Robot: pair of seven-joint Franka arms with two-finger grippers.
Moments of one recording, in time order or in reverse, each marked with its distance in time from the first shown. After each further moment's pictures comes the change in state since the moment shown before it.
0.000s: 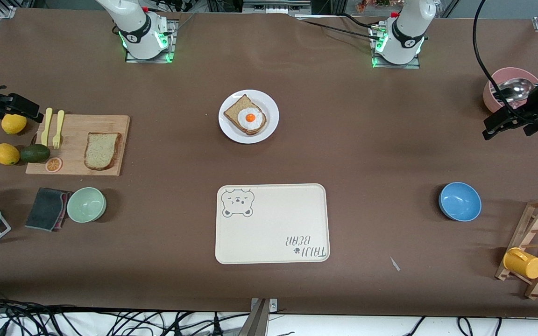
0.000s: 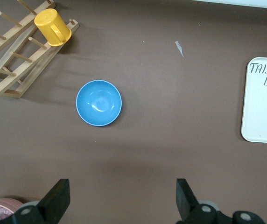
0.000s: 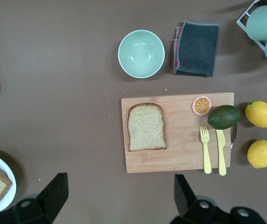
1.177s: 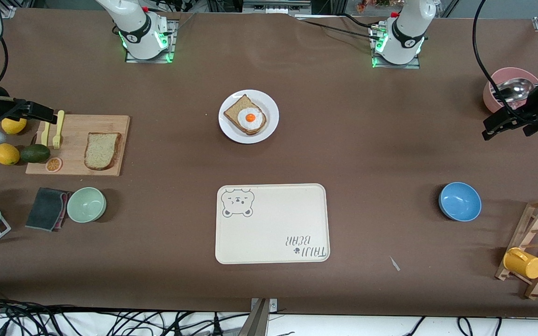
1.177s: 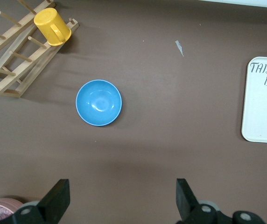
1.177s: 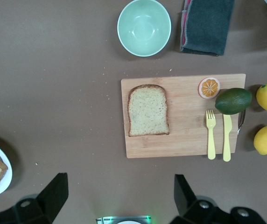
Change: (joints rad) left arm 0.000 0.002 0.000 0.000 0.000 0.000 0.000; right arm -0.001 0.057 0.003 0.001 -0.008 -0.060 -0.003
